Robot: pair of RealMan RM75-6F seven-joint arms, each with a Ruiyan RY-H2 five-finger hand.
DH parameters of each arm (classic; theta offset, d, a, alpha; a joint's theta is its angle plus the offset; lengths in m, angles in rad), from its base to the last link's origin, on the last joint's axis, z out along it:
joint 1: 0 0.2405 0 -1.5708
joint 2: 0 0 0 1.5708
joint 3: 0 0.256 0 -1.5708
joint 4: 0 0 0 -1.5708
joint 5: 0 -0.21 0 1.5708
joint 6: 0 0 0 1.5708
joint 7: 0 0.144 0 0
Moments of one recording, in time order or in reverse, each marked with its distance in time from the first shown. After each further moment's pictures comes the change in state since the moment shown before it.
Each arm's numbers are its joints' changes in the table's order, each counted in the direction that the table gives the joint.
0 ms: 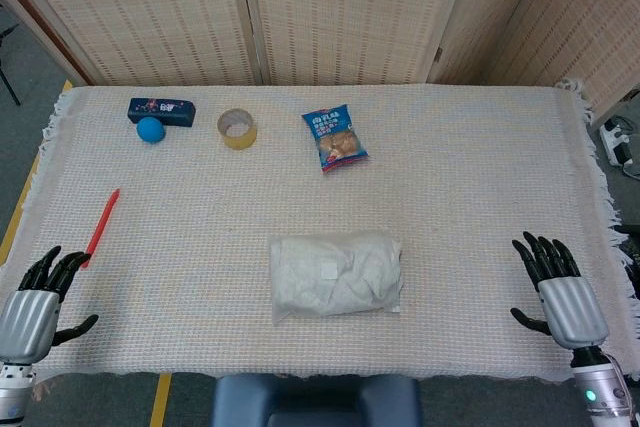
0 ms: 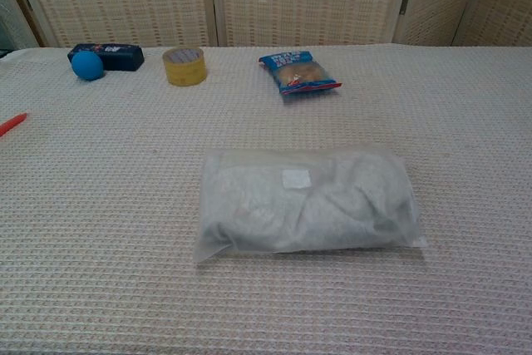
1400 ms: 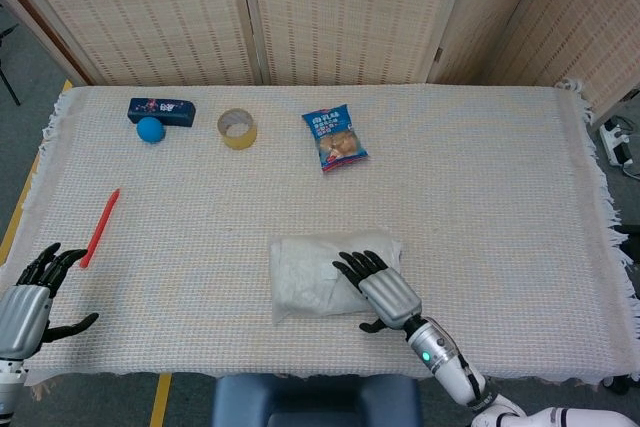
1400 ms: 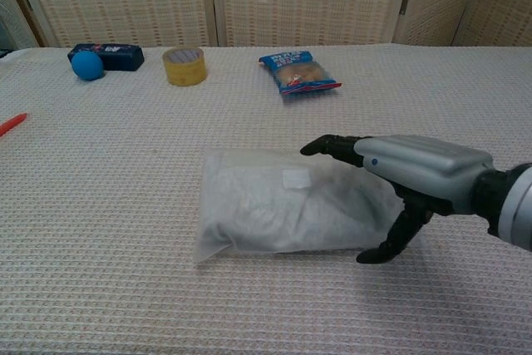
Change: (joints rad) left arm -0.022 0.061 0.001 -0.009 0.007 -0.037 -0.224; right arm 0.419 -0.382 0.100 -0.200 -0.363 -0.503 -0.411
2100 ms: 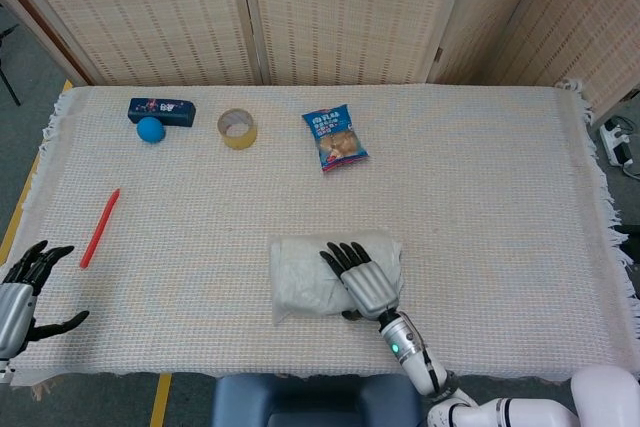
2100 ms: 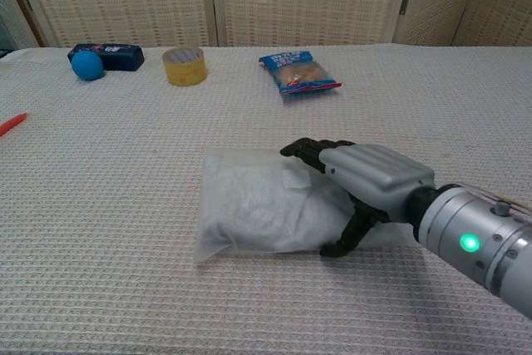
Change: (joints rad) left arm 0.005 0.036 -0.004 0.004 0.011 0.009 -0.105; right arm 0.056 -0.256 0.003 0.248 -0.040 0.122 -0.051
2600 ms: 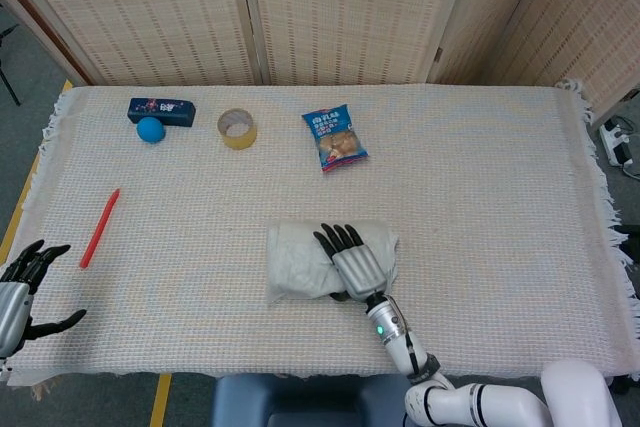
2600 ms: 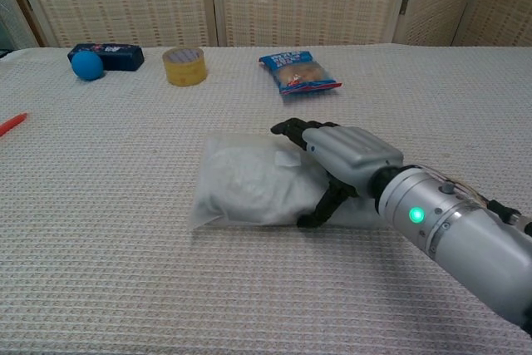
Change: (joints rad) left arm -0.003 0.002 -0.005 0.009 0.016 -0.014 -0.014; right arm 0.072 -0.114 0.092 0.180 -0.030 -0.011 0.036
